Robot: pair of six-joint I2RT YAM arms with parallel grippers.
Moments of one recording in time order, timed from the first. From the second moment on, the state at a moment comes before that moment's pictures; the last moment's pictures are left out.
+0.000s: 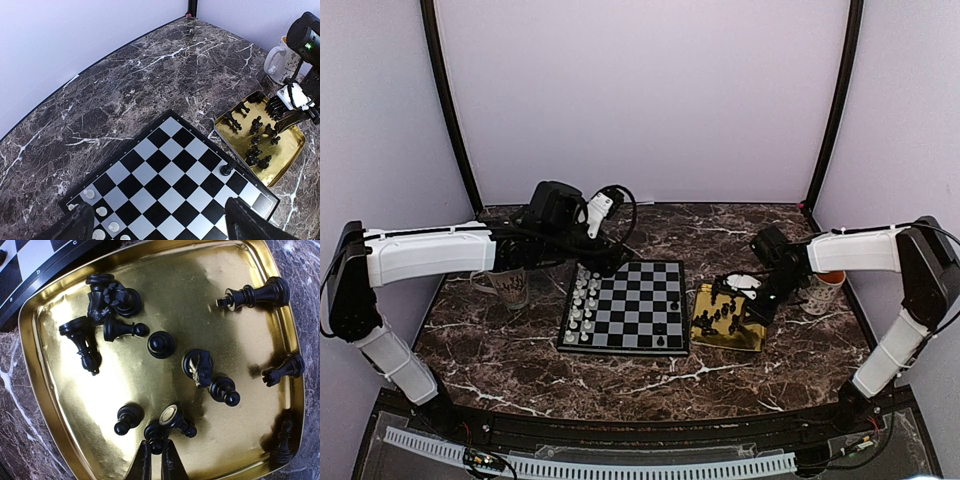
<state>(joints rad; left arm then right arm) -0.79 1.57 1.16 -0.15 -0.04 0.02 0.48 1.61 0.91 -0.63 -0.25 -0.56</state>
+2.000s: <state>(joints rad) -0.73 1.50 1.14 -0.10 -0.23 -0.07 0.88 2.07 1.71 -1.00 -0.18 -0.59</state>
